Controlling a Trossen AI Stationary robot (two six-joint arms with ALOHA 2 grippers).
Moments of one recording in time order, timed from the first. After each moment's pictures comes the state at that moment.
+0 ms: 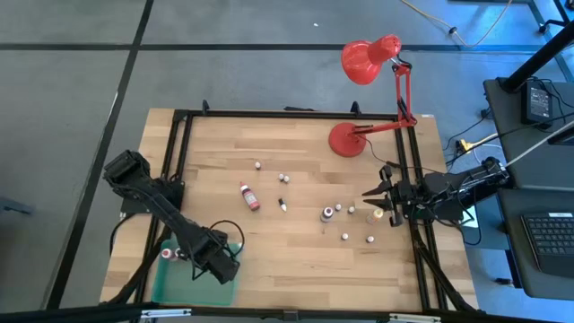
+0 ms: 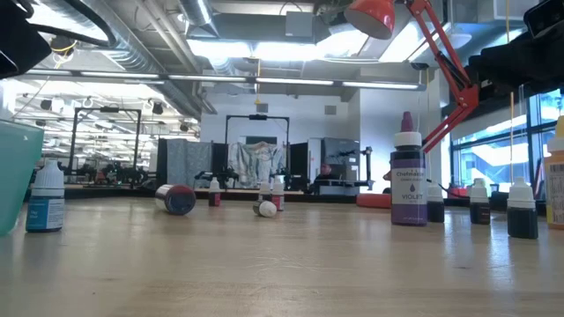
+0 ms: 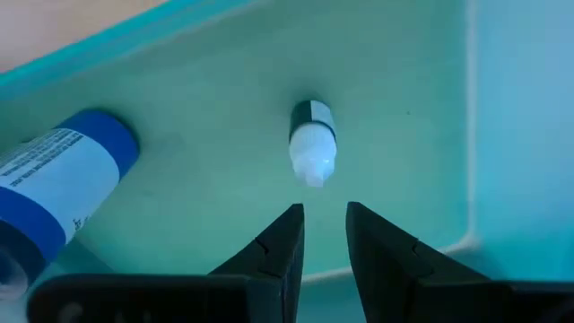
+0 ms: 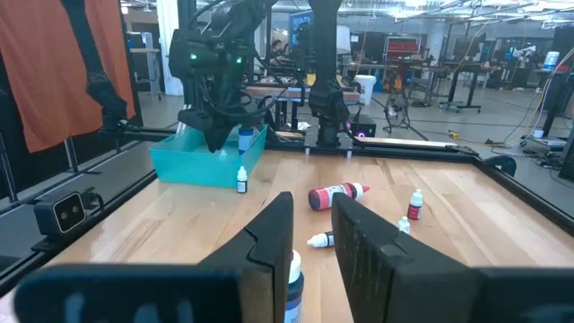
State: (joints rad) left arm -0.71 1.67 1.08 -0.83 0.21 -1.98; right arm 0.34 0.01 0.01 0.03 0.23 -0.03
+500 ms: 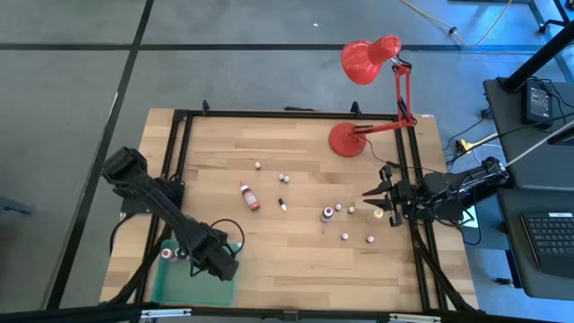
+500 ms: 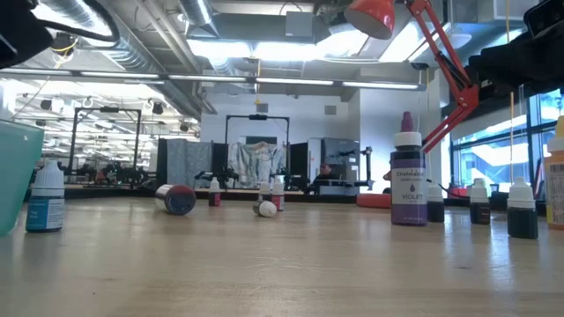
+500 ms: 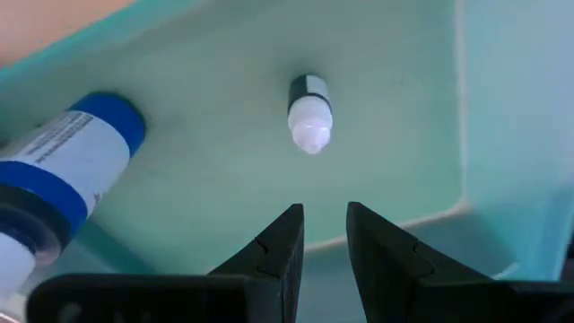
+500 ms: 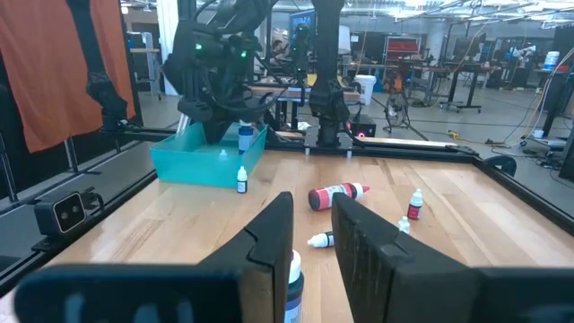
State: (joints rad) left arm -0.70 1.63 1.08 -0.84 0.26 -1.93; right arm 0.34 0.01 0.01 0.03 0.23 -0.03
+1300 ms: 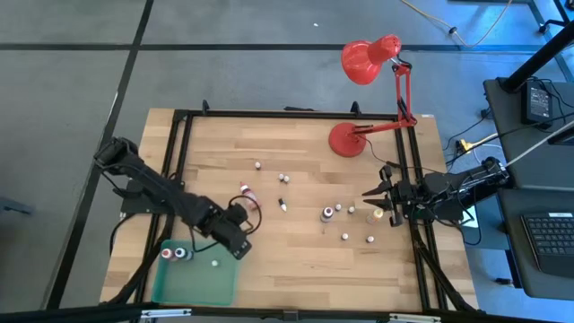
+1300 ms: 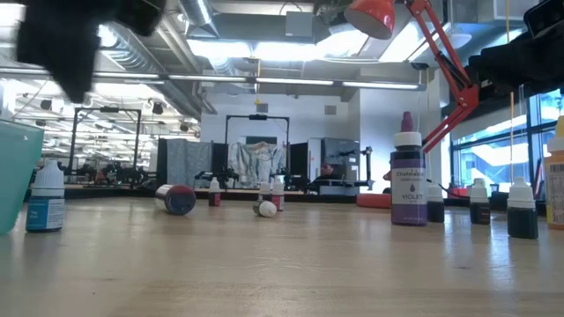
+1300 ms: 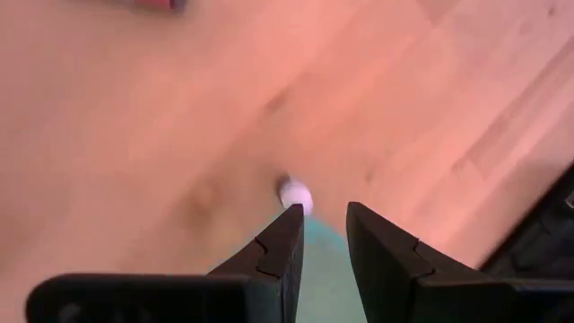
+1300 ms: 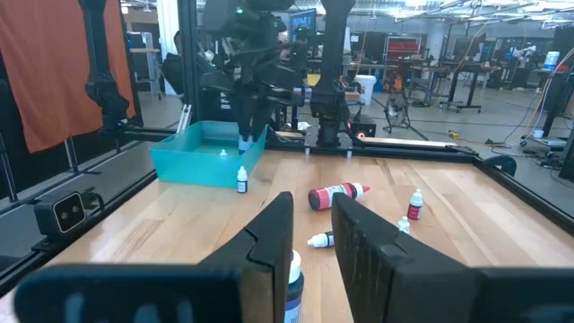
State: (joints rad) left arm -0.51 1.49 1.08 -0.82 -0.14 -1.30; right arm 0.34 0.01 0.01 0.03 0.23 -0.03
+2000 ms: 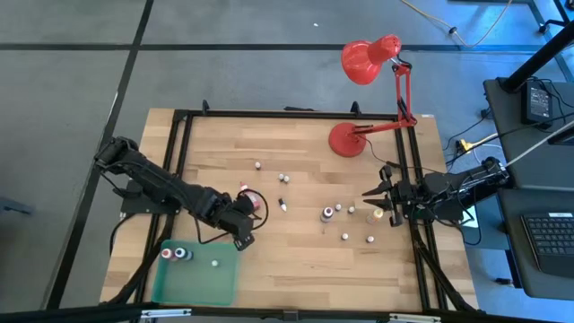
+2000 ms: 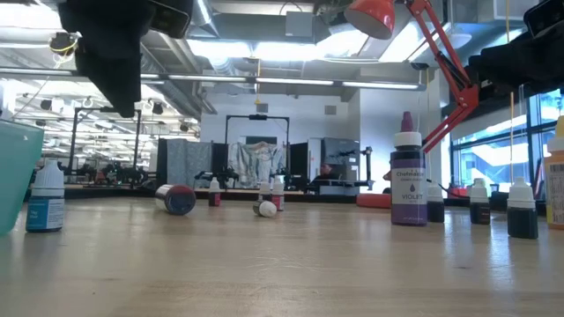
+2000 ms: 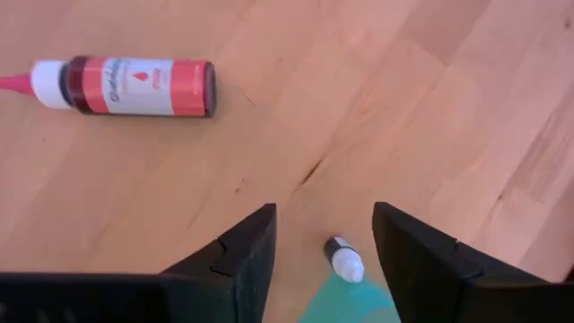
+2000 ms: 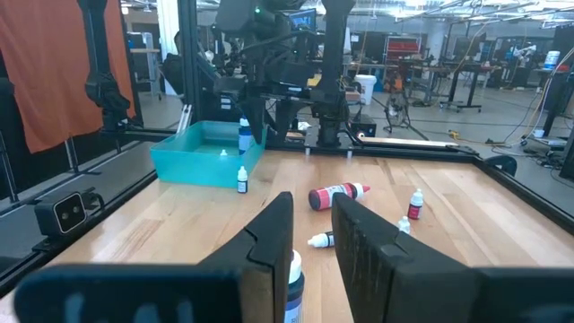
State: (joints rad) left arm -0.42 1.49 1.08 -0.82 -0.19 -1.03; right arm 0.34 0.01 0.01 0.03 0.23 -0.03
